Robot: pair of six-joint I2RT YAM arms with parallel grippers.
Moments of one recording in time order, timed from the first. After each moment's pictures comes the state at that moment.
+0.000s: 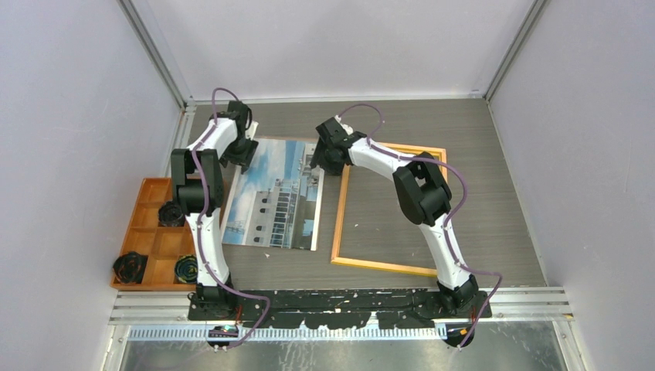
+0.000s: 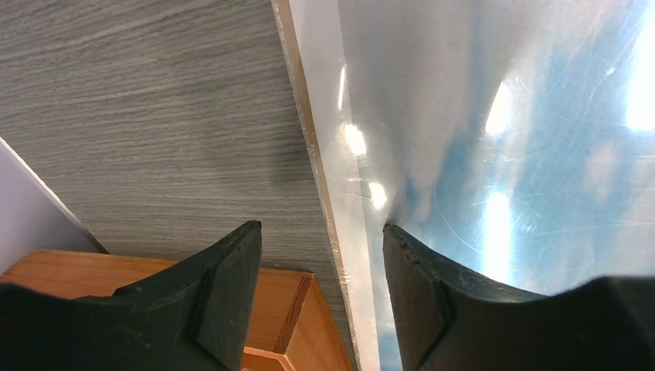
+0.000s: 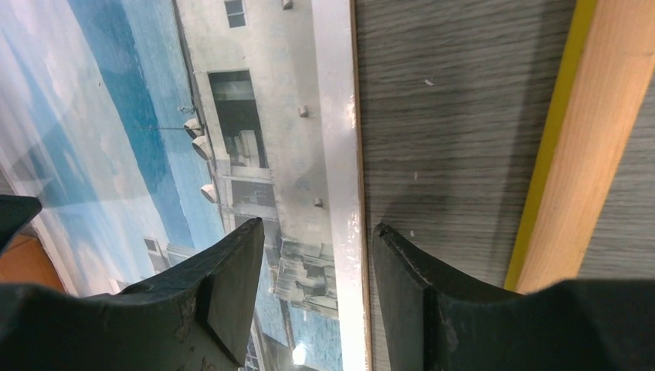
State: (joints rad) left arm -0.05 2.19 1.76 -0.87 -0.21 0.24; right arm 0.65 2.28 1.82 -0.49 0.06 0.90
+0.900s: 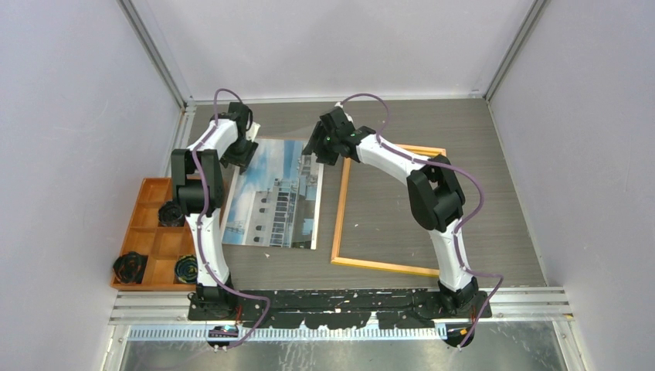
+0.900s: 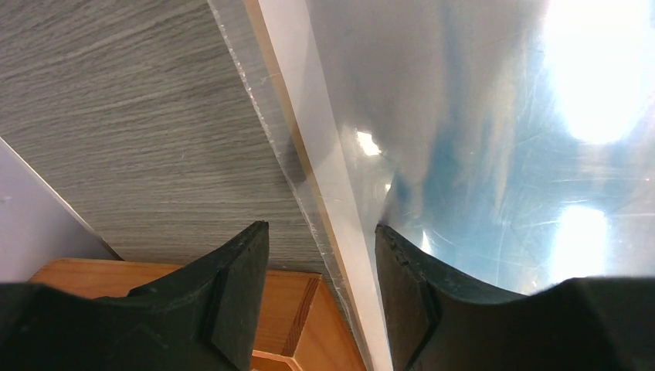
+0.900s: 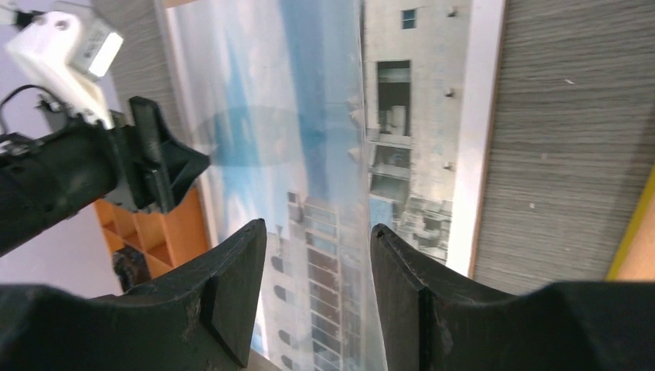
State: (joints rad) left arm -0.05 2.18 1.74 -0.86 -0.22 0.30; right arm 0.65 2.14 1.76 -0.35 -0.06 0.96
